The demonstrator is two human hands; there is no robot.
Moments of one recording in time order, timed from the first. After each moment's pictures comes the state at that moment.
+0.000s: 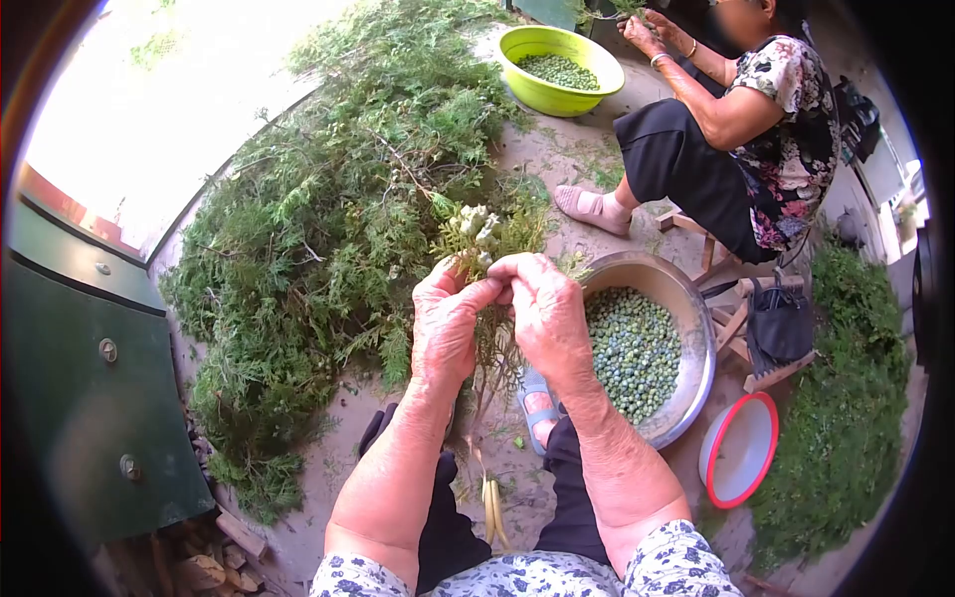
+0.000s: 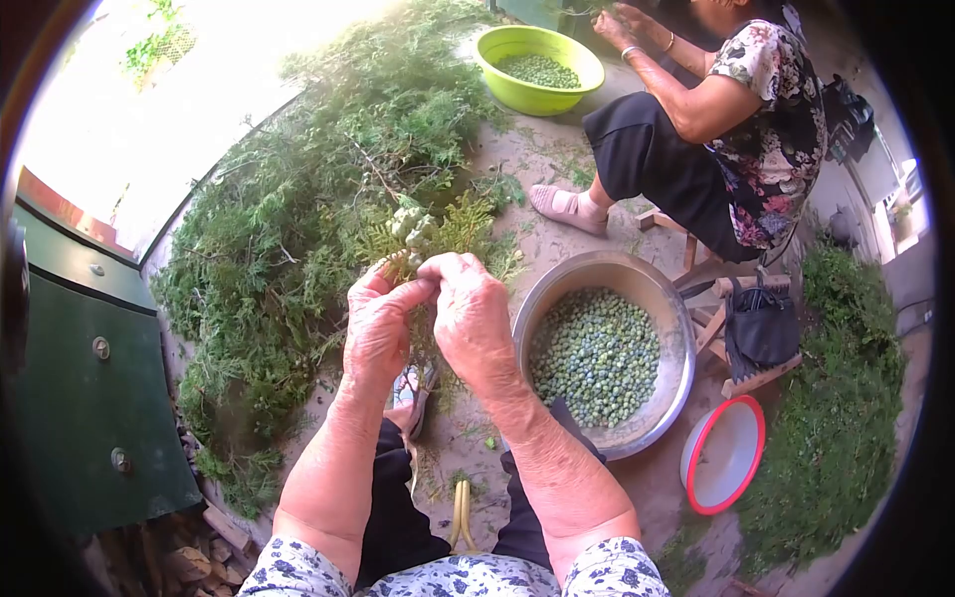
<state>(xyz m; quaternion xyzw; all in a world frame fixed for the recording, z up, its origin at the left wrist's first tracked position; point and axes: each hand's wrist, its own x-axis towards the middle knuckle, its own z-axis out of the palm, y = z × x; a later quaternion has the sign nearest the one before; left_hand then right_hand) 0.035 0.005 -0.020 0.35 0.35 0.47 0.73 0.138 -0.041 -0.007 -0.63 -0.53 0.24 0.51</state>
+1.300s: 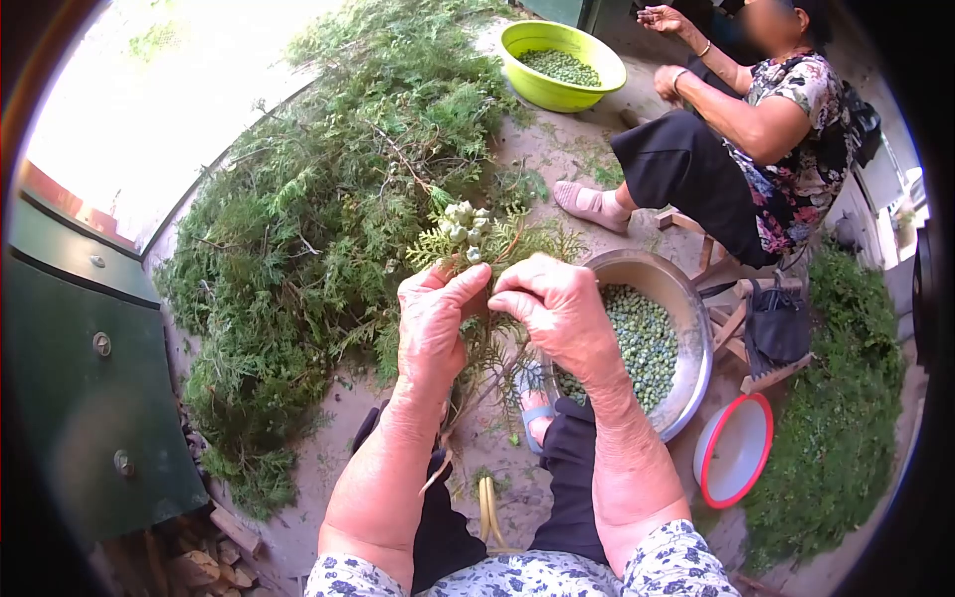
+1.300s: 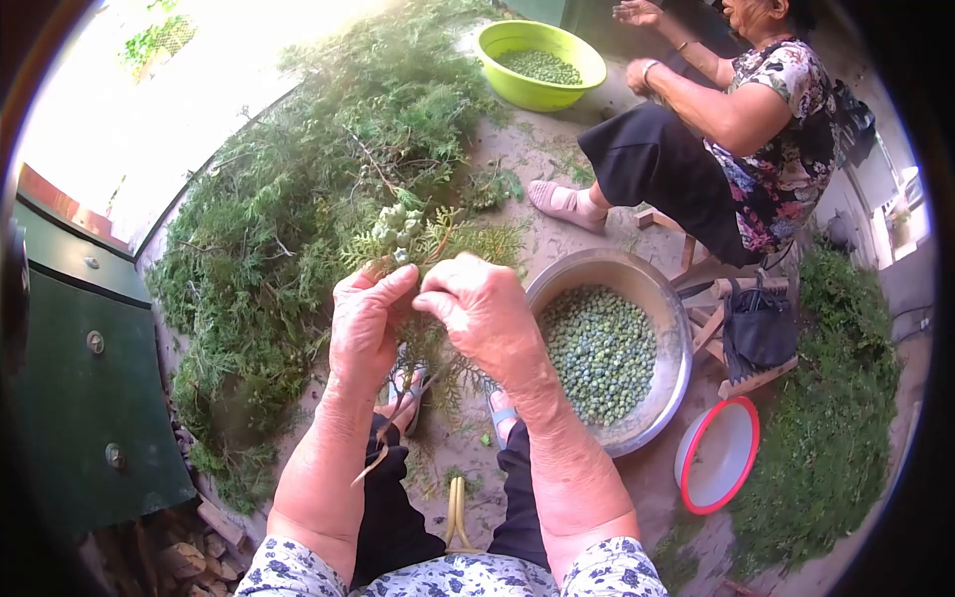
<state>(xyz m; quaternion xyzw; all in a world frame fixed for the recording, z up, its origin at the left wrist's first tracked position) 0.021 0.010 -0.019 0.32 0.38 0.45 0.74 0.158 -0.041 0.013 -0.60 -0.62 0.27 0.42</state>
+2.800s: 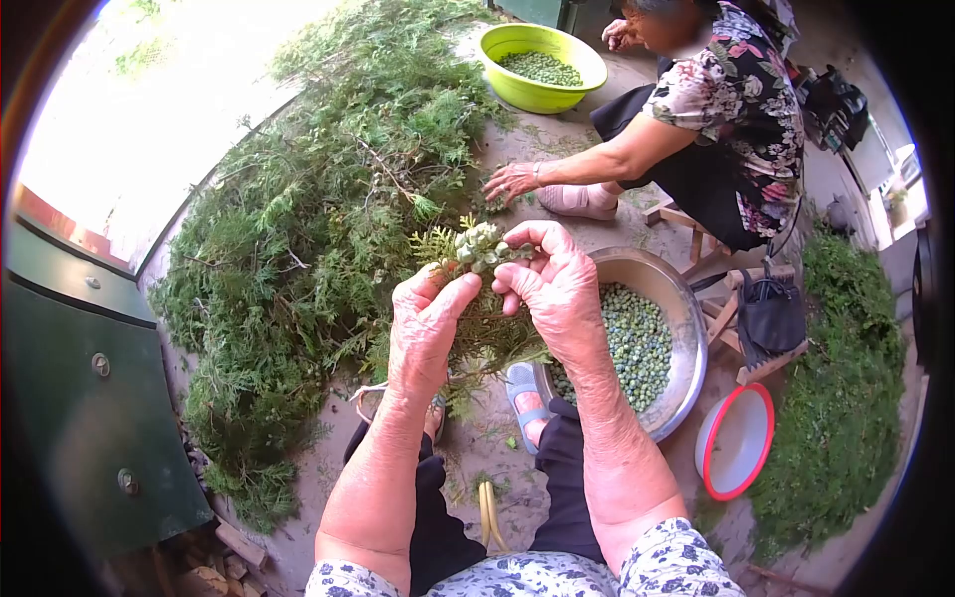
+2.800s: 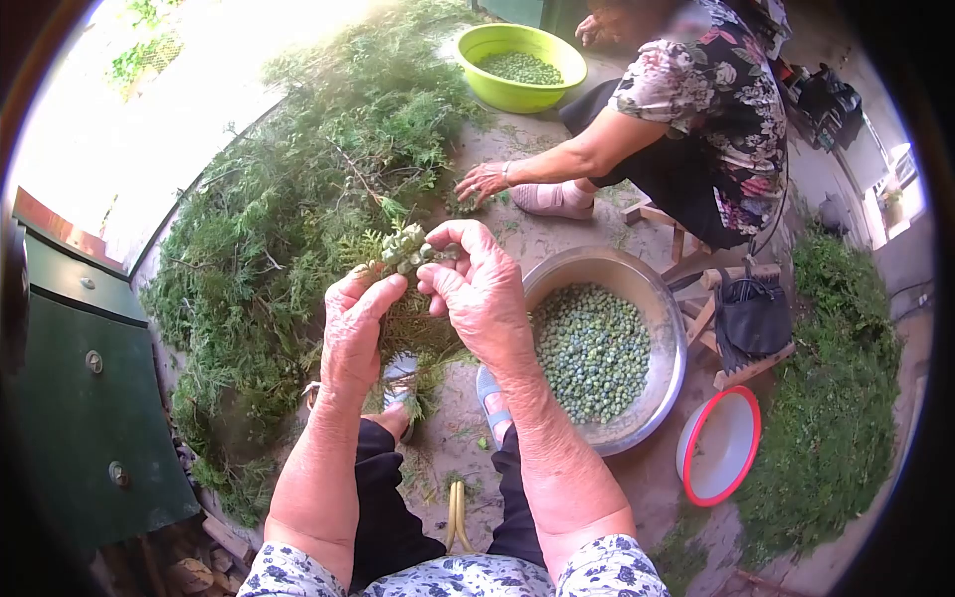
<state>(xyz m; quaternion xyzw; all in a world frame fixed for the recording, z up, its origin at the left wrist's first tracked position) 0.027 0.003 -0.011 0.43 0.34 0.42 0.72 0.163 -0.039 0.004 -0.54 -0.39 0.42 0.62</state>
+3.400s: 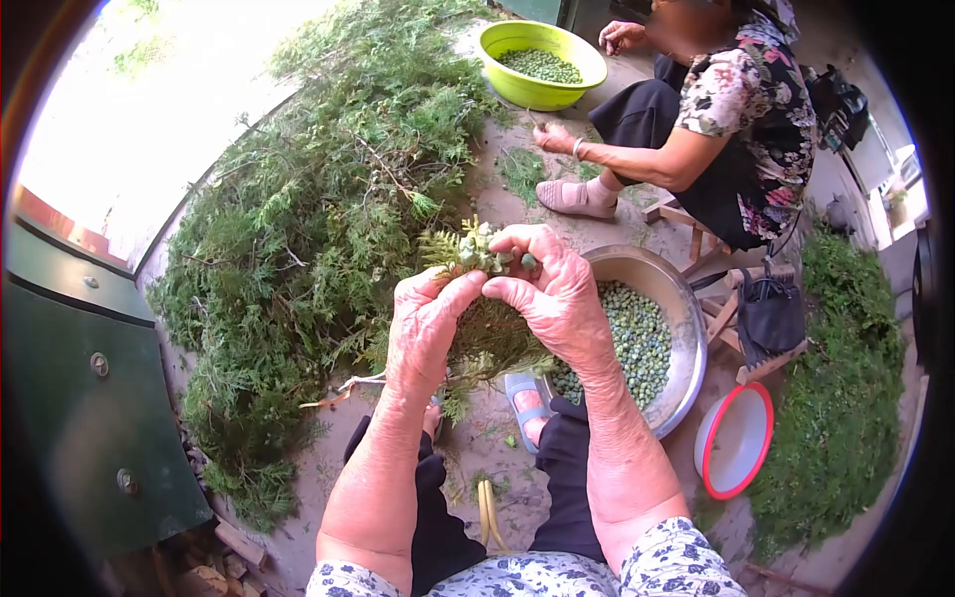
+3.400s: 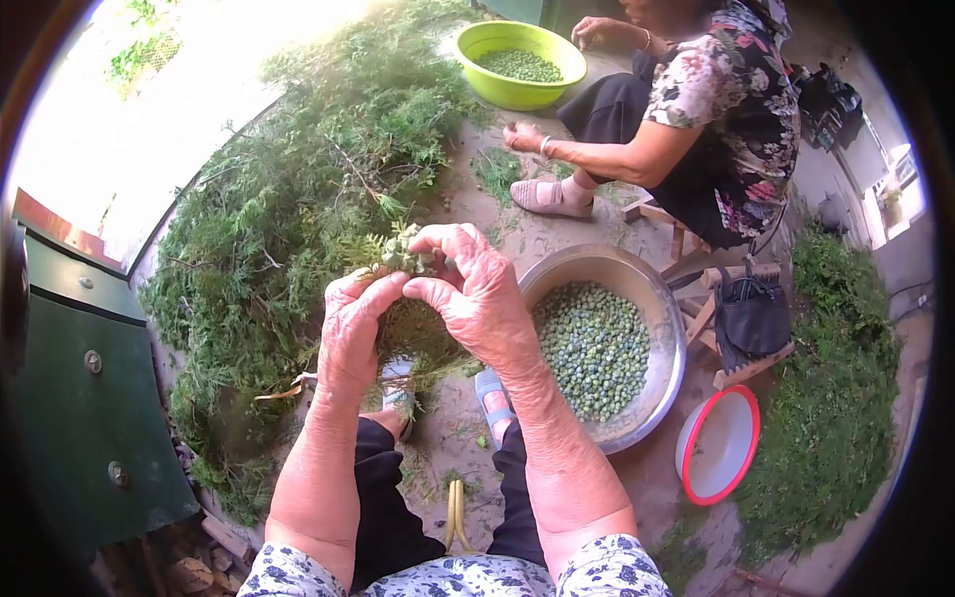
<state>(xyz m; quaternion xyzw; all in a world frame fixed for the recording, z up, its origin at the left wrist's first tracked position) 0.026 0.002 0.001 0.45 0.37 0.41 0.70 0.167 -0.038 0.005 -0.56 -0.50 0.32 0.57</state>
